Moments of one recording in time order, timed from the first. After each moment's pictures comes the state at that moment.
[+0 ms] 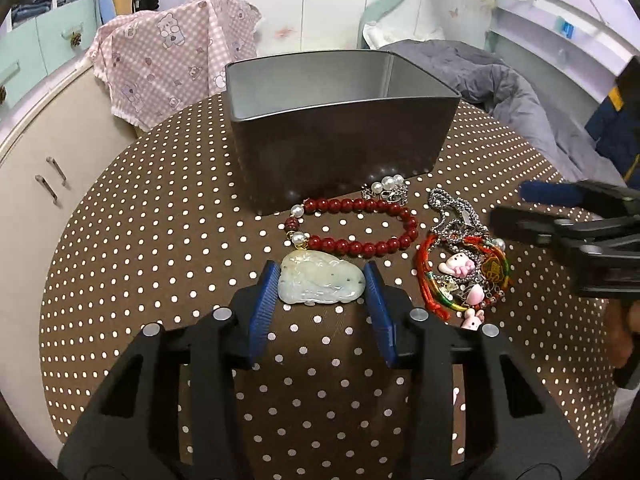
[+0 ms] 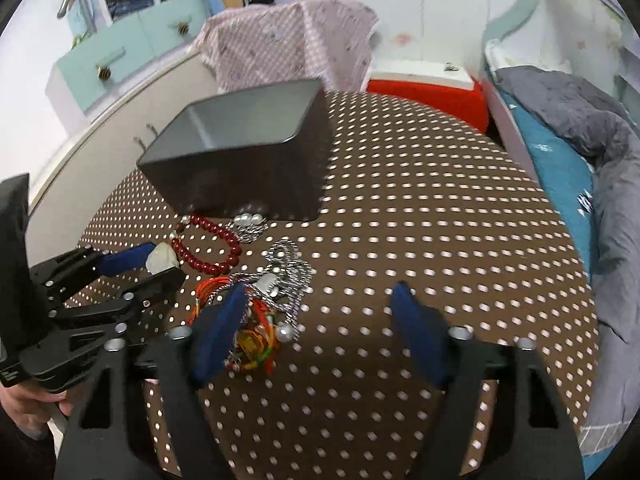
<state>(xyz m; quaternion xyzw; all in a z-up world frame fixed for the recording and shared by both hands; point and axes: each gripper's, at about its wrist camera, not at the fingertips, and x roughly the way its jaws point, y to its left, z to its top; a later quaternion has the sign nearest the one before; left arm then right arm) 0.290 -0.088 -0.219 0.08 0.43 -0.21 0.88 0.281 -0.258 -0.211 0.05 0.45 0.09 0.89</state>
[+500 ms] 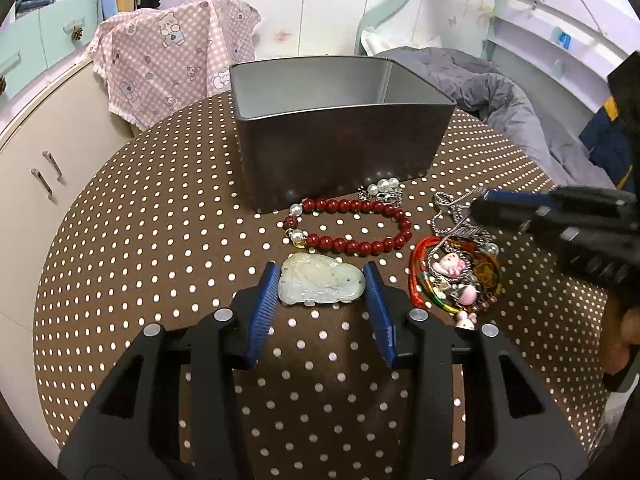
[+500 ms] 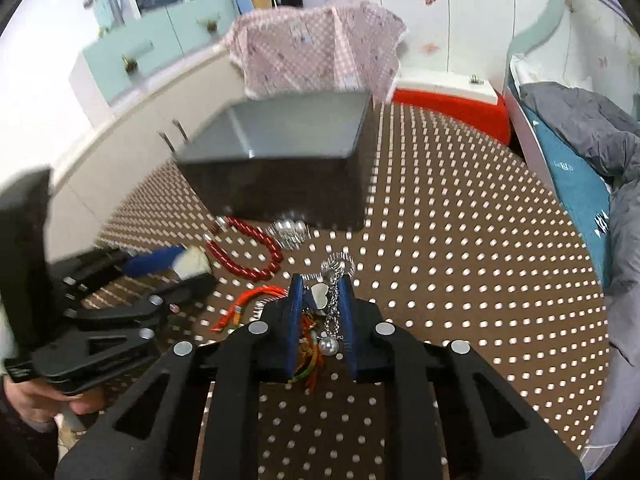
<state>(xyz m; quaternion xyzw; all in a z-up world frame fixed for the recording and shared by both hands) 0.294 -0.077 -0.216 0.06 0.42 -0.22 0.88 0.269 -0.254 -0.195 0.05 0.42 0.14 0.90</state>
